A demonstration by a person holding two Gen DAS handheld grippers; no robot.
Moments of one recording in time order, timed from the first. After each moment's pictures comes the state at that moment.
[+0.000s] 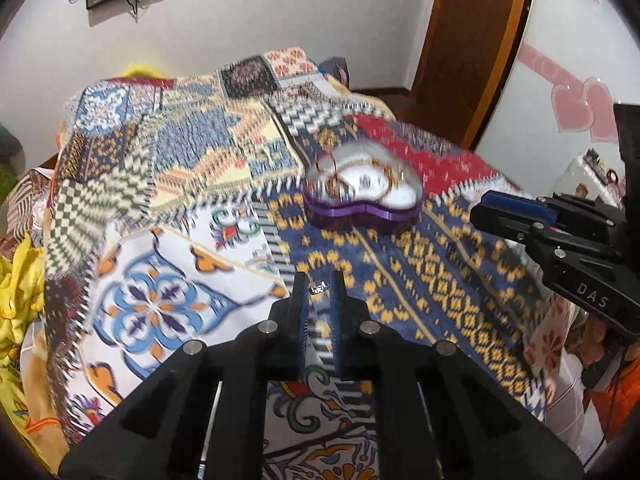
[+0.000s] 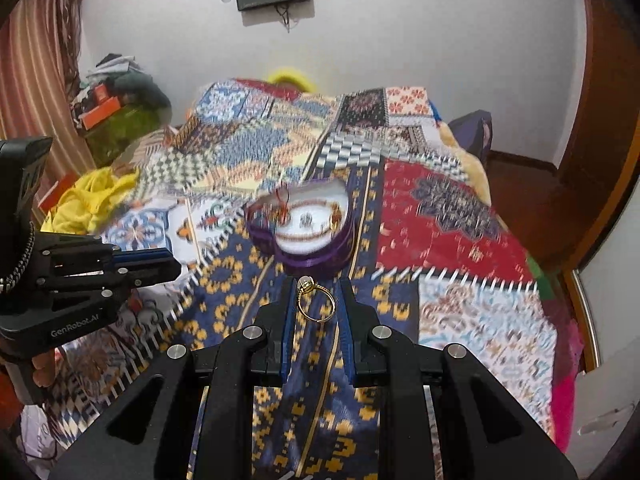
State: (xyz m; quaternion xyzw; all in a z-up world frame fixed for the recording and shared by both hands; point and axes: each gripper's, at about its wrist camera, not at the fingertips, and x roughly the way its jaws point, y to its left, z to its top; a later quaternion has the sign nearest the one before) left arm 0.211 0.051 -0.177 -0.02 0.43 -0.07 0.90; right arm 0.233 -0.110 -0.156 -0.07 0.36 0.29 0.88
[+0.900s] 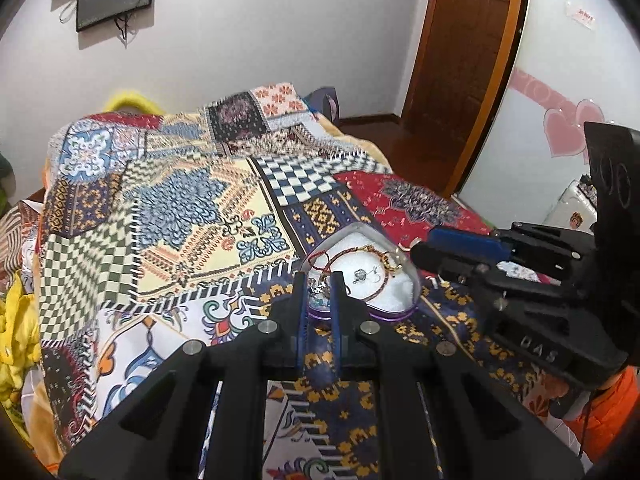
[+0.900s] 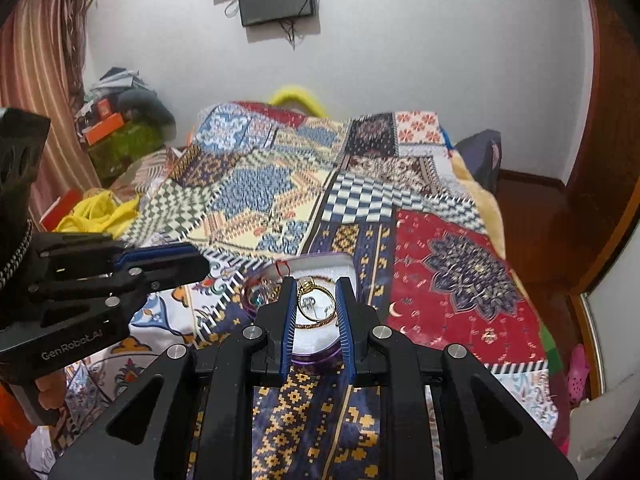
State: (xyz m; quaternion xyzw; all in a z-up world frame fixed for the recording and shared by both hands) left arm 0.272 0.048 -0.156 -0.03 0.39 -0.09 0.91; right arm 0.277 -0.081 -0.149 -0.06 0.35 0.31 0.88
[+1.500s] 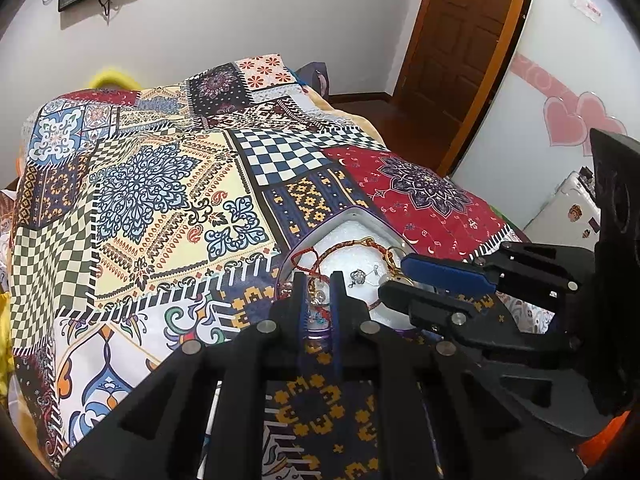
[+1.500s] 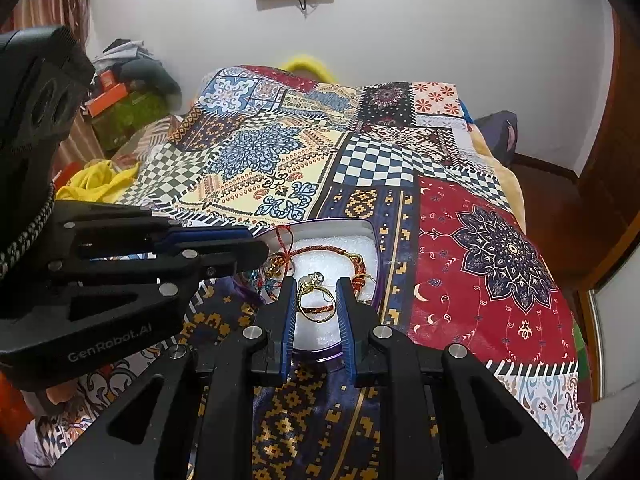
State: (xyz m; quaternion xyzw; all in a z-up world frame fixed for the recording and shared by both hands) left arm 0.304 0.040 -0.185 -0.04 0.43 -0.11 0.90; right arm 0.287 -0.069 -0.171 -0.09 0.39 0.32 0.86
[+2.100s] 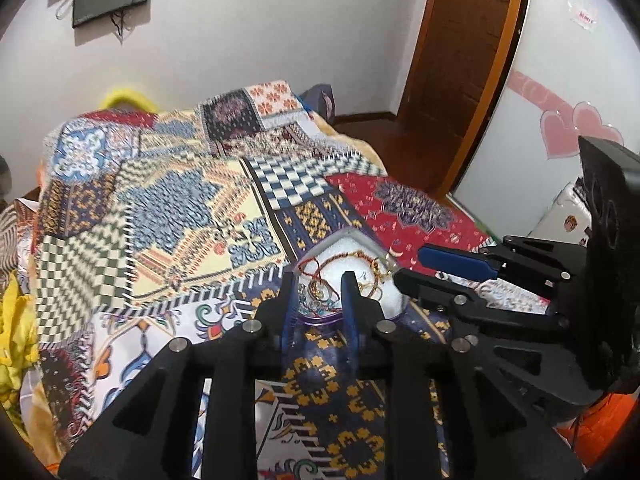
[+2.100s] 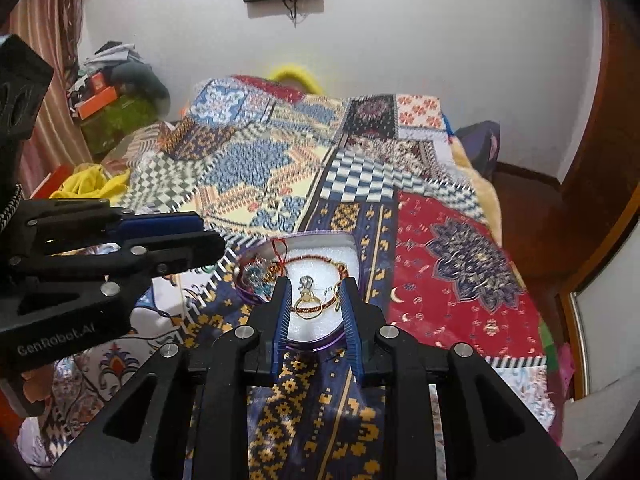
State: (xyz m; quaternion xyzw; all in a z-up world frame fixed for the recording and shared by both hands) left arm 0.266 0.044 -0.140 -0.03 0.39 -0.09 0.92; right arm 0.274 -0.076 -0.144 -0.10 0.37 0.29 0.88
